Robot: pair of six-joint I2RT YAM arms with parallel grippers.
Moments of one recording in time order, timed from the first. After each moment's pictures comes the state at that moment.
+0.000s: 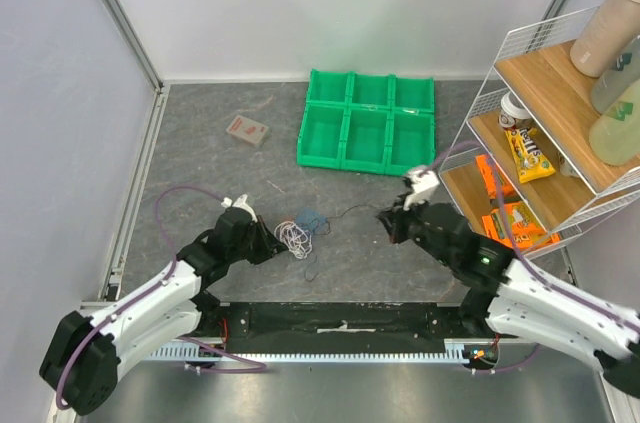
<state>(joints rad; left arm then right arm) -0.59 0.83 0.28 -0.20 0.15 -0.92 0.94 0.84 0.54 -0.10 0.21 0.42</state>
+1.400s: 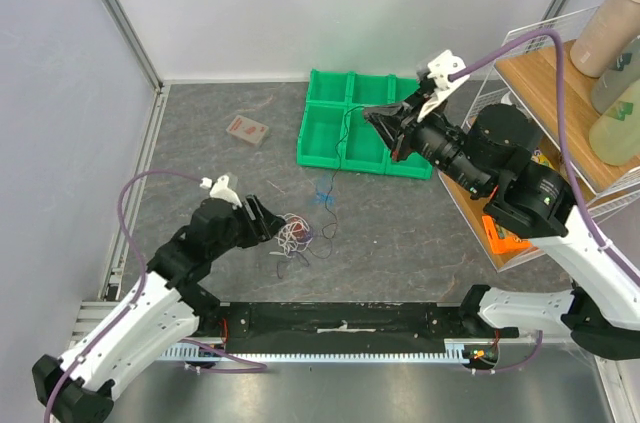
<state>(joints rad) -0.58 0.62 0.47 -0.46 -0.04 -0.83 0.93 1.11 1.62 -0.44 0.18 0.05</state>
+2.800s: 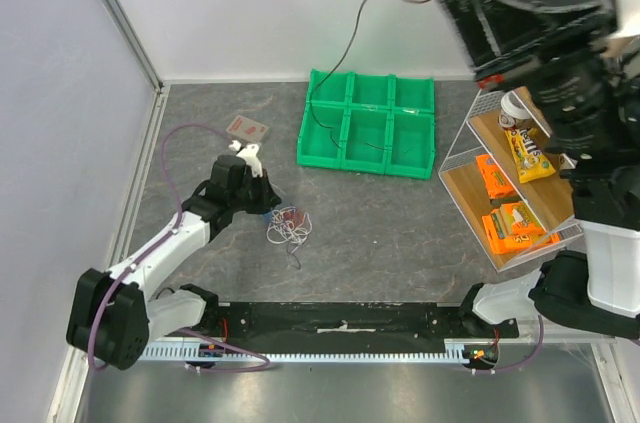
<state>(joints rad) -0.40 1.15 0.66 -0.17 0.23 -0.35 0.93 1.39 2.39 -0.28 -0.06 0.28</state>
